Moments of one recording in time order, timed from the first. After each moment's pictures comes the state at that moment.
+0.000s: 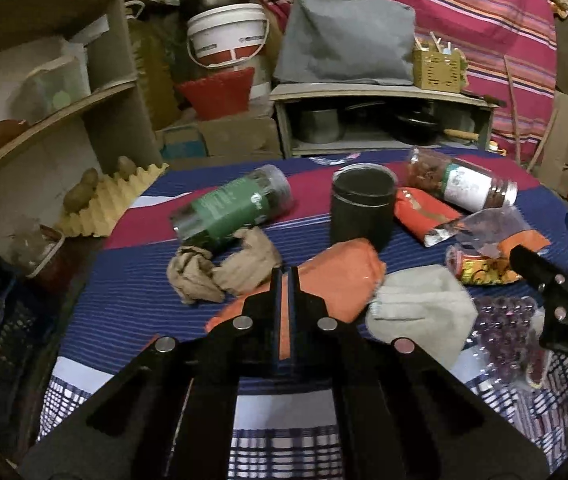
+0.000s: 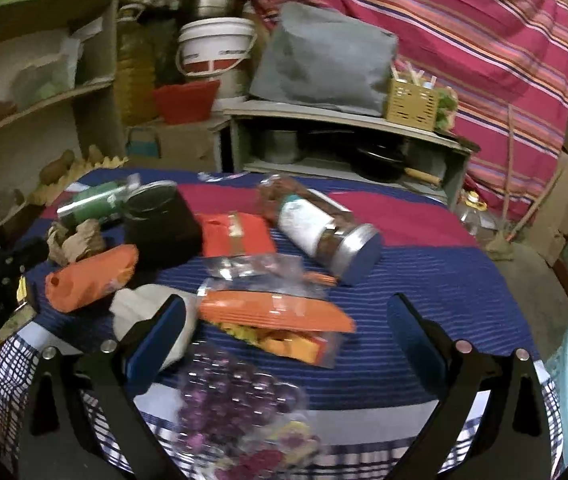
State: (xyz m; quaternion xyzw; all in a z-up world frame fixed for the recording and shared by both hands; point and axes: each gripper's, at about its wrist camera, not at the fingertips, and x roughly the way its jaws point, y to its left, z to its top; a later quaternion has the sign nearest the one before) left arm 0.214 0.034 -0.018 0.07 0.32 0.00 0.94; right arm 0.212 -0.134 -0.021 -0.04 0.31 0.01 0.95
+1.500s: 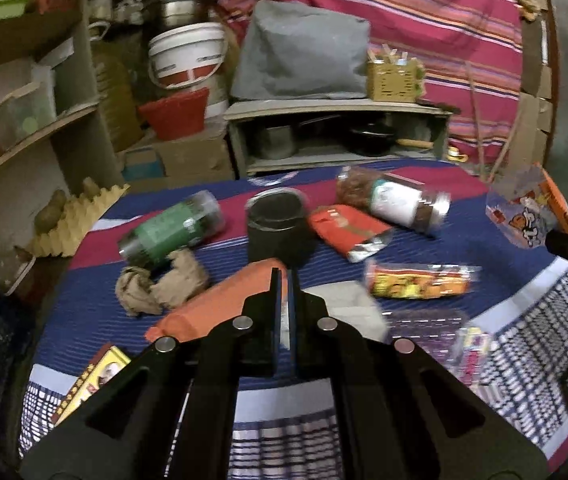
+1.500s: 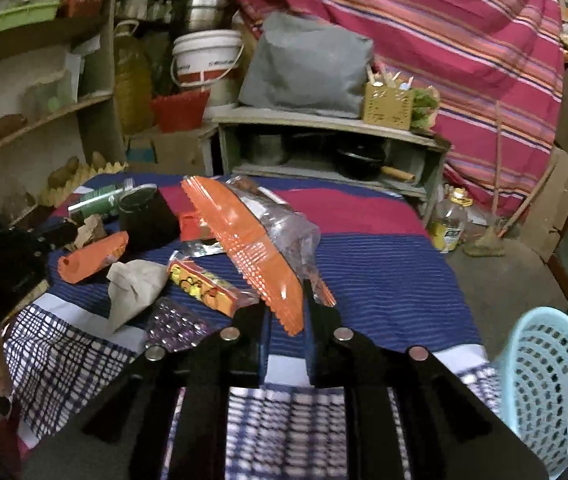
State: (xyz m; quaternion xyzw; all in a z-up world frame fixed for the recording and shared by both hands) left arm 0.190 -0.025 0.002 0.07 0.30 -0.07 0.95; right arm 0.141 -0.228 0.018 -0.01 0.30 0.01 0.95
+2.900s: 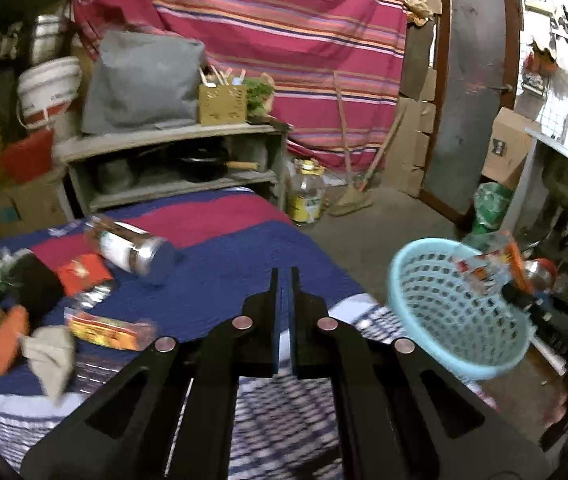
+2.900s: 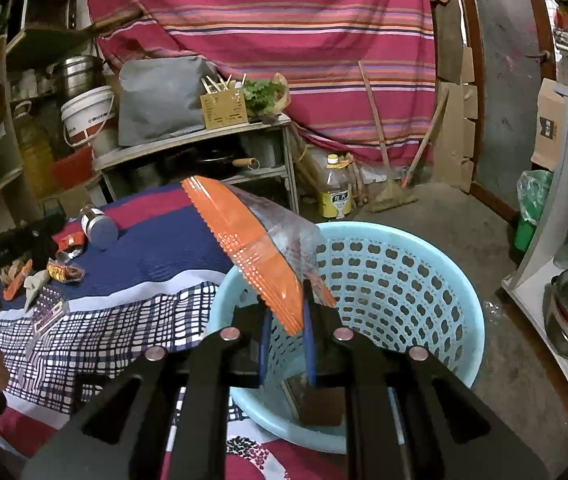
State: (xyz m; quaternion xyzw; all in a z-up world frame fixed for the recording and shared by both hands) left arm 0.133 -0.226 0.027 0.06 0.27 -0.27 0.92; right arm 0.019 -0.449 0.000 0.10 0.28 -0.13 0.95
